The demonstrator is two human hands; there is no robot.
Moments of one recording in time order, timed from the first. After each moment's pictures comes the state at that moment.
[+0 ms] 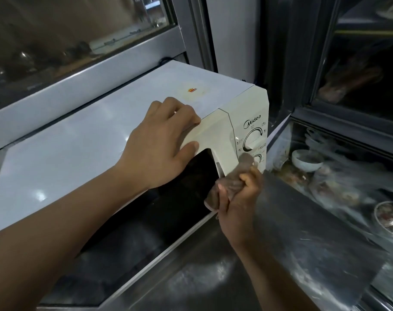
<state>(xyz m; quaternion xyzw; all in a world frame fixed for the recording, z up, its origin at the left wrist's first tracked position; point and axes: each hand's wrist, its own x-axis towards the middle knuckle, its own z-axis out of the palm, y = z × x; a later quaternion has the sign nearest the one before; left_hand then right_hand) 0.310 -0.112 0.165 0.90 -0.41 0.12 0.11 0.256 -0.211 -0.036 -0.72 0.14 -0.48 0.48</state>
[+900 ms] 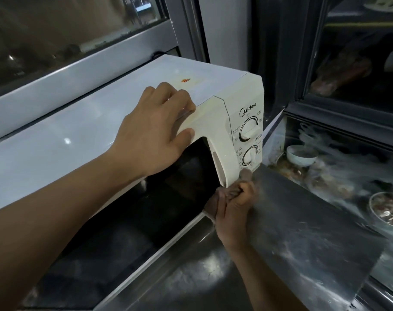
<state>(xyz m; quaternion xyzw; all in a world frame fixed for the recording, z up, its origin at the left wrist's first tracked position) 0.308 -0.113 0.165 0.90 -0.41 0.14 0.10 0.259 -0.196 -0.080 -0.70 0.20 -0.48 0.50</state>
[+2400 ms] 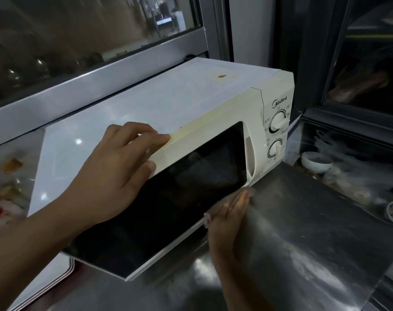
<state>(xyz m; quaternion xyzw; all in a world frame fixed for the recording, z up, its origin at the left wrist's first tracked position) 0.266 0.029 0.154 0.89 -0.42 0.15 0.10 0.245 -0.098 -0.071 -0.59 0.32 -0.37 0.64</state>
